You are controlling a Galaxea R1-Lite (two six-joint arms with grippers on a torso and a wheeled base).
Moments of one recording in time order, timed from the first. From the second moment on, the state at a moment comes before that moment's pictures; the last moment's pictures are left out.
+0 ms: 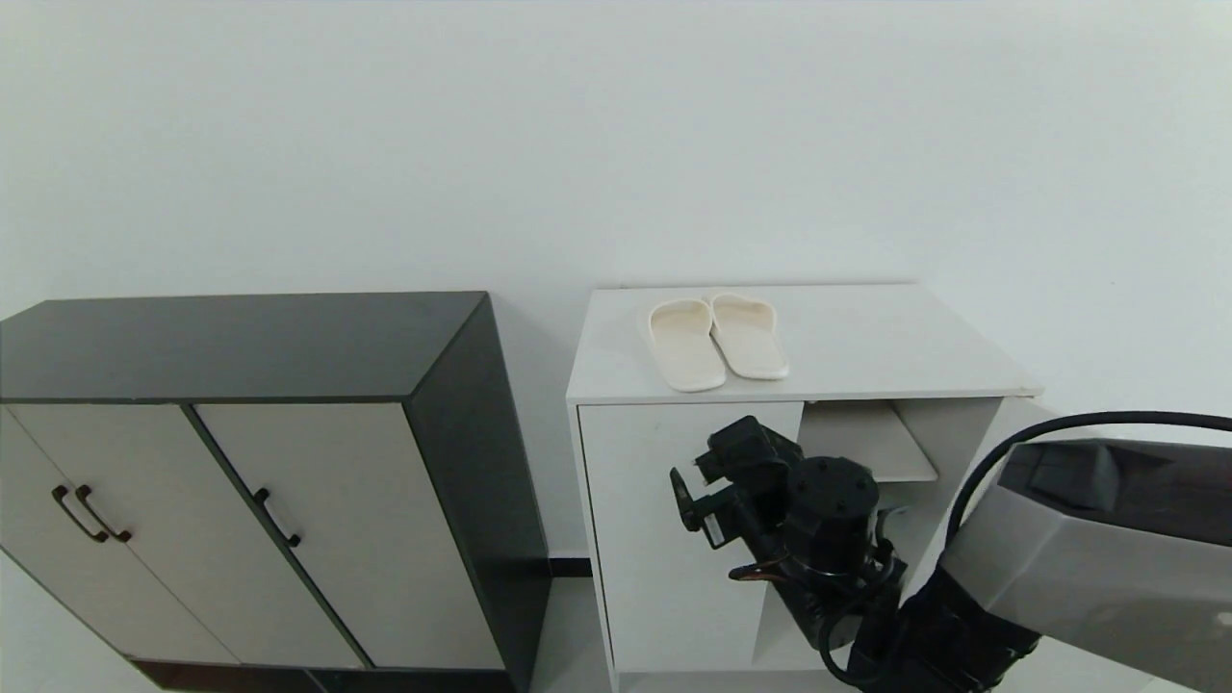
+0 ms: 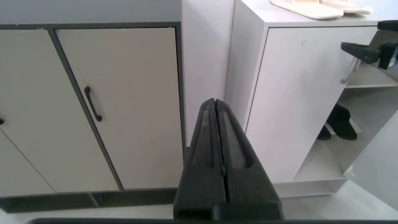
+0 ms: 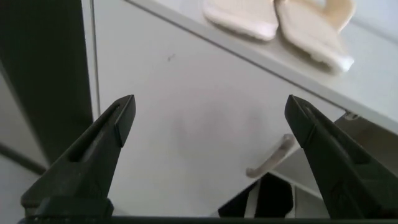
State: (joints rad) left arm 0.00 0.00 0.00 0.00 -0.02 -0.01; right arm 0.79 2.20 -0.79 -1.39 -0.46 -0.27
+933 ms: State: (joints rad) left arm 0.00 0.00 0.00 0.00 -0.02 0.00; right arm 0.83 1.90 -1.10 -0.62 -0.70 0.14
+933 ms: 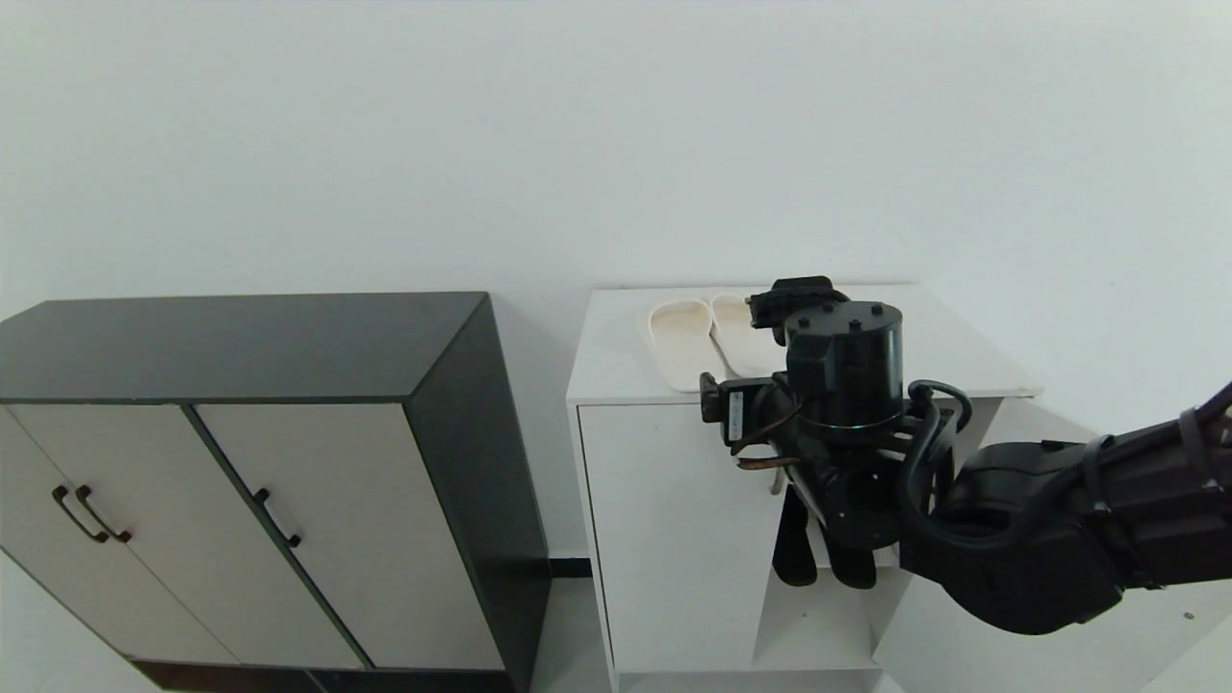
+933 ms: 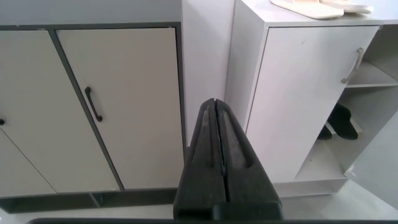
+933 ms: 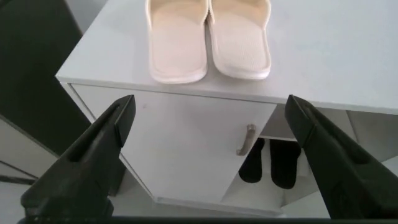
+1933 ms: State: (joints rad) left arm 0.00 0.00 0.00 0.00 -0.02 0.00; right arm 0.80 1.96 -1.05 -0.69 -0.60 0.15
